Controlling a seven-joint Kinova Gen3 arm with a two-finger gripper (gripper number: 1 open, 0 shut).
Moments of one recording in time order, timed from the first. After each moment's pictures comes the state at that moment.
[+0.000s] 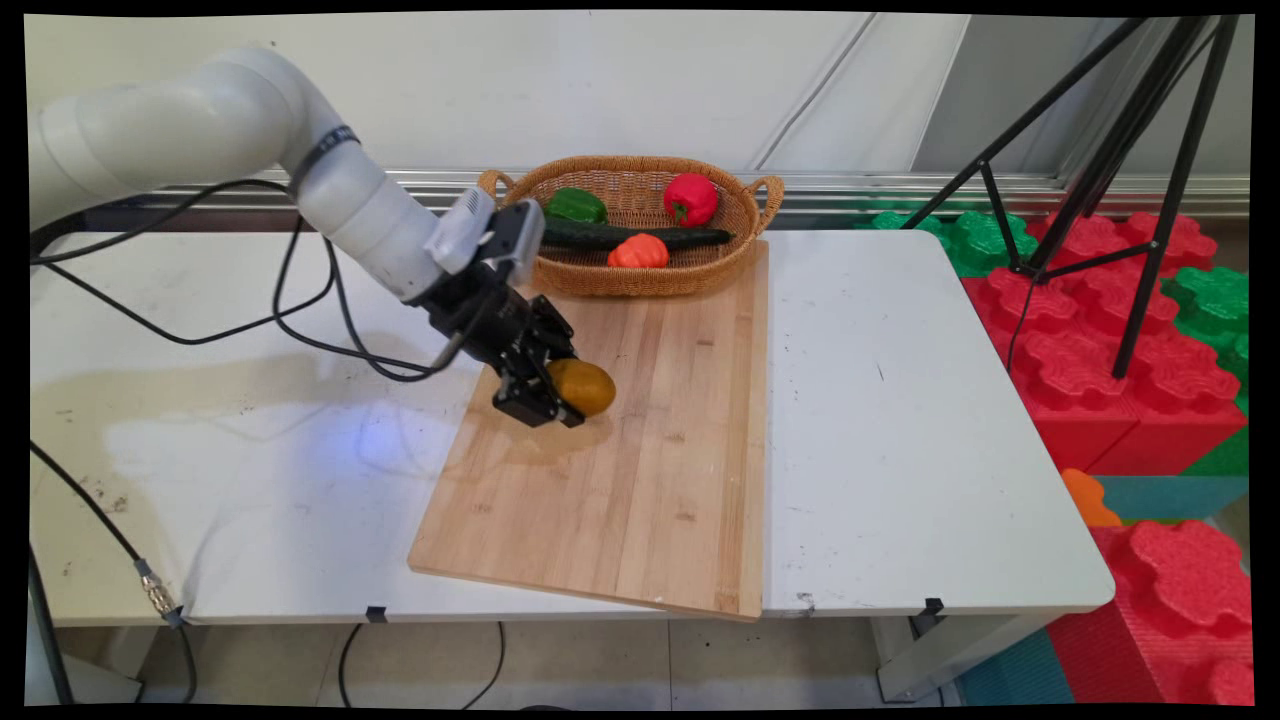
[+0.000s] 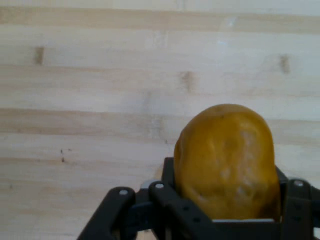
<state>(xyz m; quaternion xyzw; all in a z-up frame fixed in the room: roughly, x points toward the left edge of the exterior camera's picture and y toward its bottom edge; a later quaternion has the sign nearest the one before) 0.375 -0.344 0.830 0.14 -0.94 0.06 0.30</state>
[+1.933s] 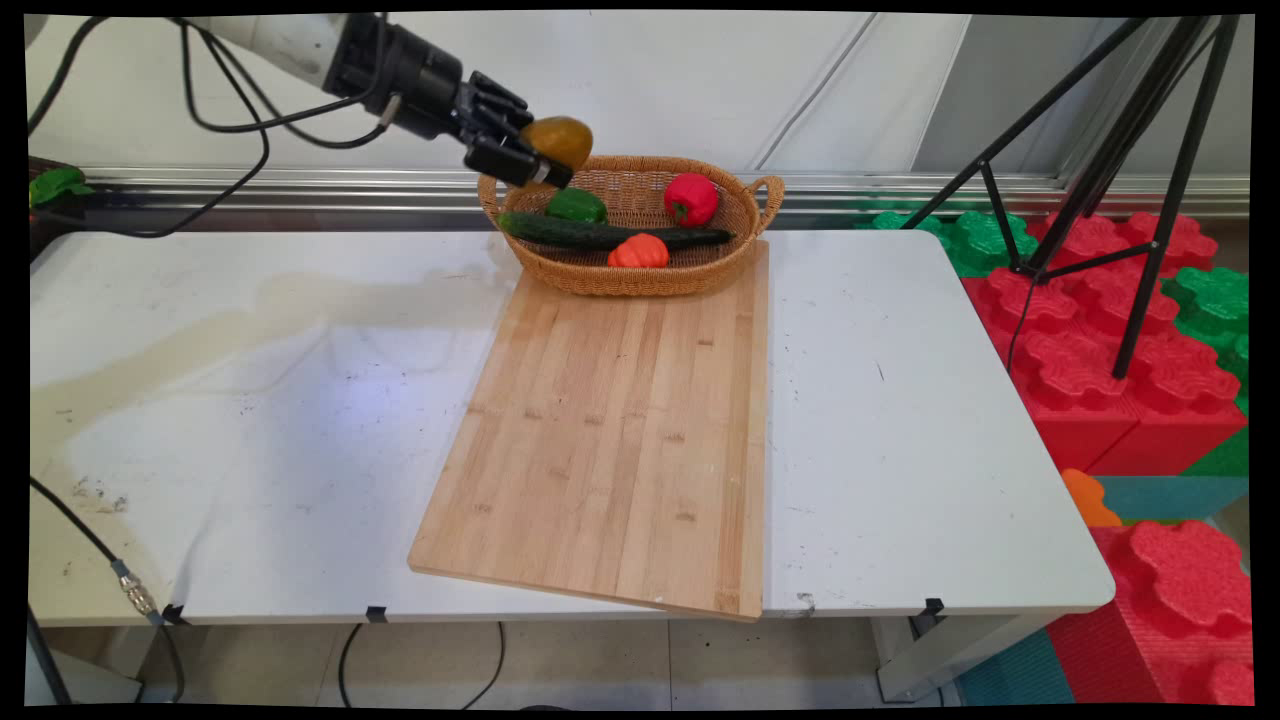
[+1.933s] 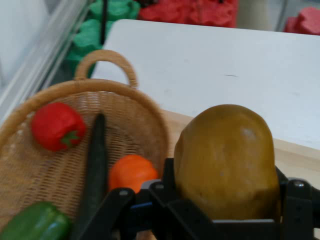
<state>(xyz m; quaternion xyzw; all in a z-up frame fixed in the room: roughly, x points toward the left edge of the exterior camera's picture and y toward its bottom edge) 0.476 -0.397 0.961 0.25 -0.85 0.15 0.43</state>
